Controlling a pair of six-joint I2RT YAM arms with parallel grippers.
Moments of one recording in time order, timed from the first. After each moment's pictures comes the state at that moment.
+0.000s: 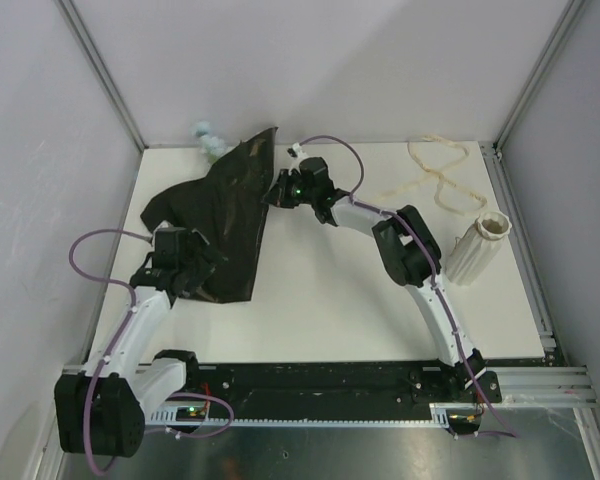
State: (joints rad) left arm -0.06 0.97 0.62 -0.51 -0.01 -0.80; right arm 0.62 2.44 1.85 0.26 -0.39 0.69
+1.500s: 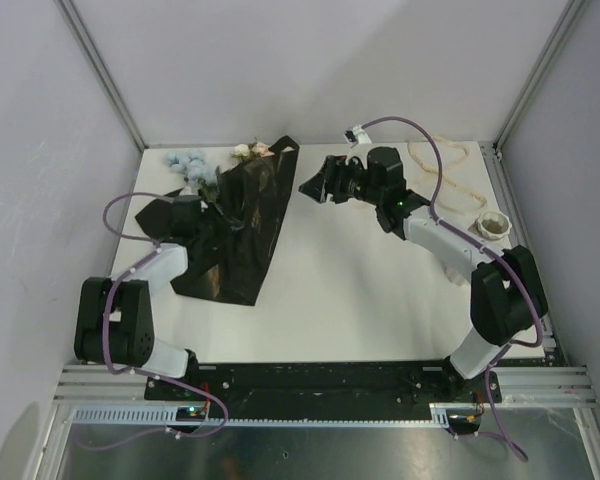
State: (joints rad) left arm -0.05 1.46 0.75 0.04 0.17 -0.79; right arm 0.53 1.66 1.27 0.19 -0.42 0.52
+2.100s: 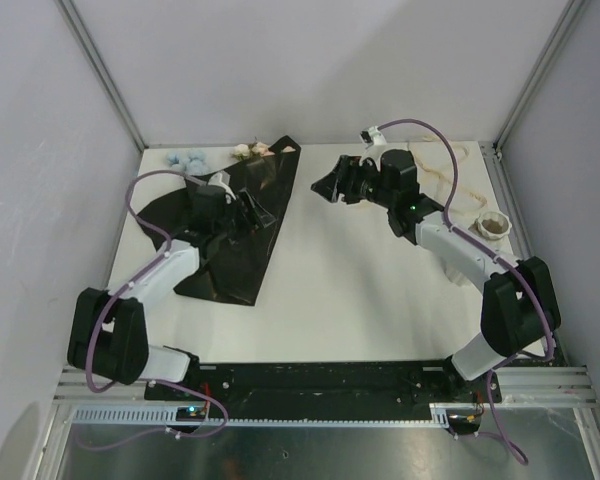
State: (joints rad) left arm -0.29 1.38 0.85 -0.04 0.20 -0.73; right arm 0.48 1.57 1.19 0.18 -0.38 0.53
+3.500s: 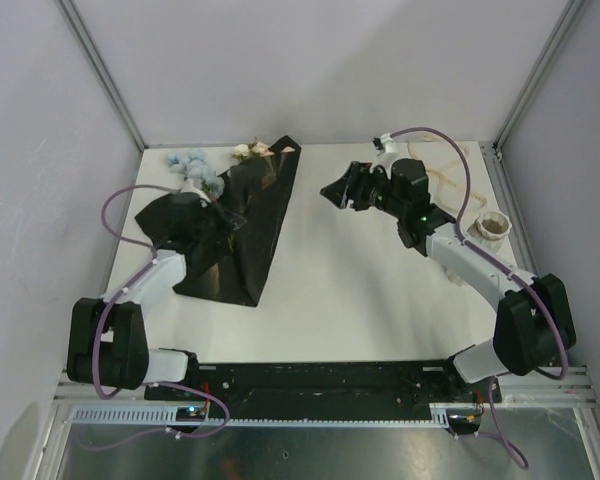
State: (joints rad) left arm -0.08 1.34 0.74 0.07 0.22 -0.77; right arm 0.48 1.48 1.10 0.18 -0.35 0.54
